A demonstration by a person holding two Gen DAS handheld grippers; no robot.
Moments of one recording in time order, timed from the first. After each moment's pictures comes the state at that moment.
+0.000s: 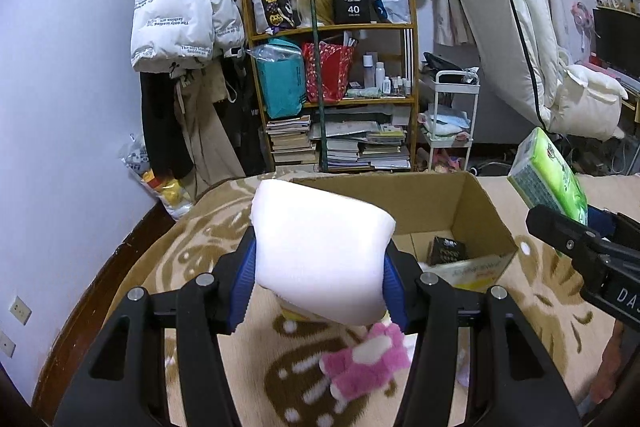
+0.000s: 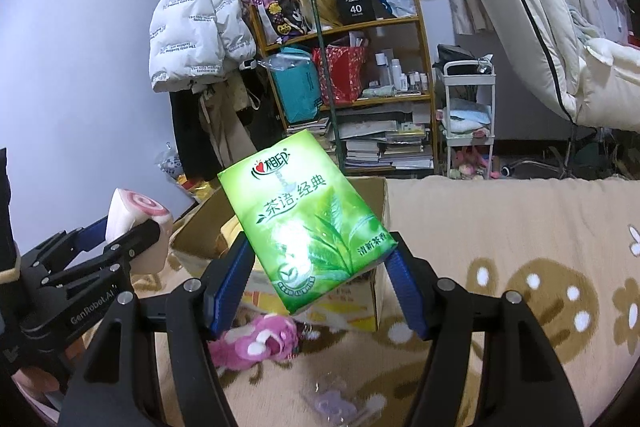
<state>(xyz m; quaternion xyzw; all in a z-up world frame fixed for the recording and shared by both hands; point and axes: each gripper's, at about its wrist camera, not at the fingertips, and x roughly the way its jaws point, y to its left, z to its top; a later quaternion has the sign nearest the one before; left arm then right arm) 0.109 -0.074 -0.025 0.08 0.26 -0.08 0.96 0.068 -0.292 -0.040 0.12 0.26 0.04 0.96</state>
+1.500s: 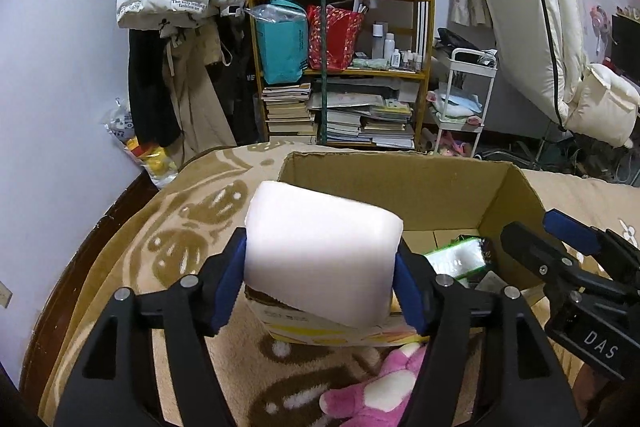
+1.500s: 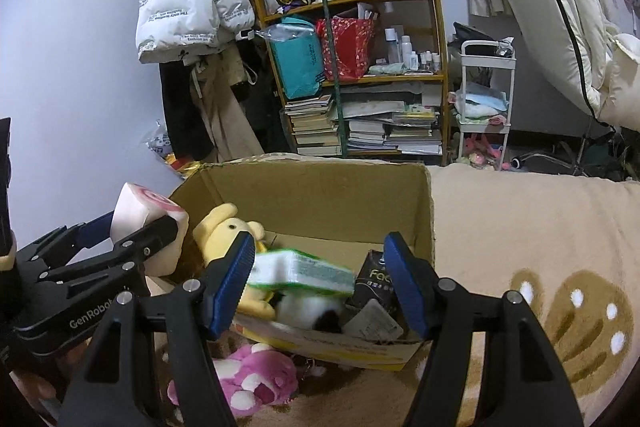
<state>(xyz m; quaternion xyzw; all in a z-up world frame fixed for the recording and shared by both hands) 0.183 -0.067 -0.073 0.05 0.32 -0.08 0.94 0.142 -0.269 -0.082 0.11 0.30 0.04 0.95</state>
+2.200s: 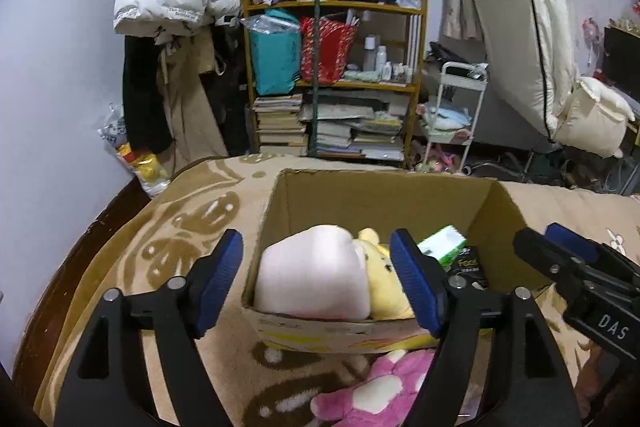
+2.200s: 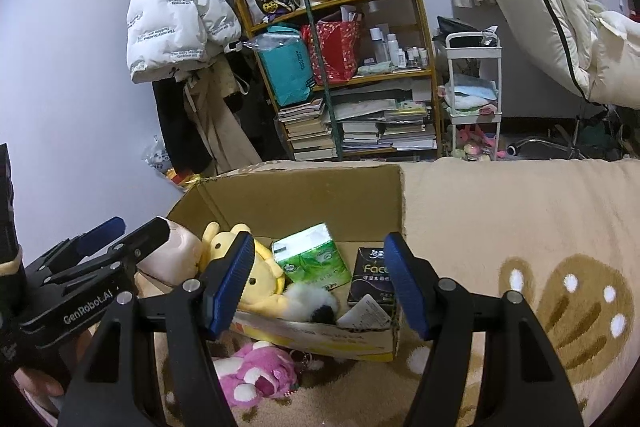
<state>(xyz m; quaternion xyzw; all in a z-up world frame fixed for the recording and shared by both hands) 0.178 -0.067 -0.058 0.04 0.30 -0.09 0.95 0.130 -0.293 -0.075 0.15 0.29 0.03 0.94</state>
